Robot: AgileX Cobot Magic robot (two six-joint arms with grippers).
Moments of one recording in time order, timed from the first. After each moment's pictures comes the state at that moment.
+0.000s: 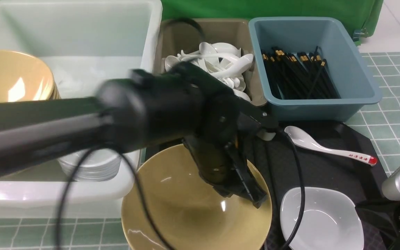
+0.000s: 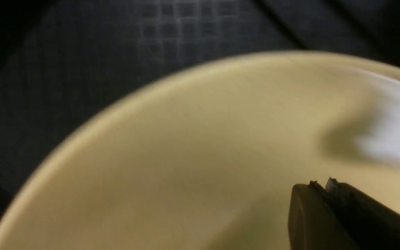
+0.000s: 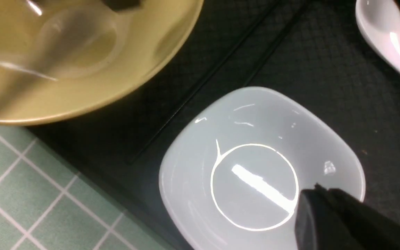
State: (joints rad) right arm 0.35 0.83 -0.44 0.36 0.51 -0.50; left arm -0.83 1.85 -1.35 0.00 0.88 -0.02
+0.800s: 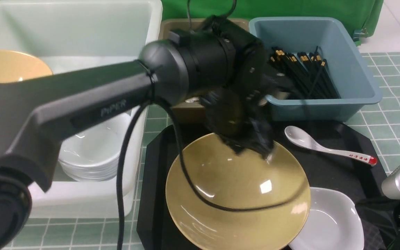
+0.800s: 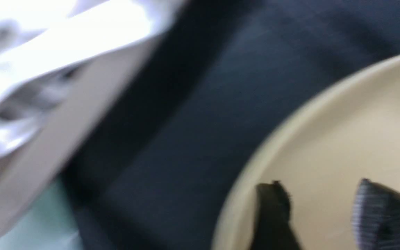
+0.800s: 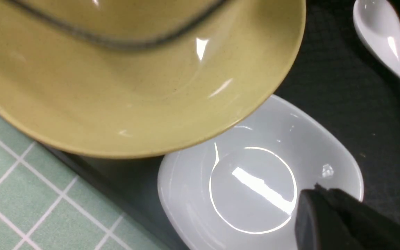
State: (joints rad) right arm 0.35 0.83 -0.44 0.36 0.51 -0.50; left arm -0.75 1.99 -1.69 0.19 1.10 -0.03
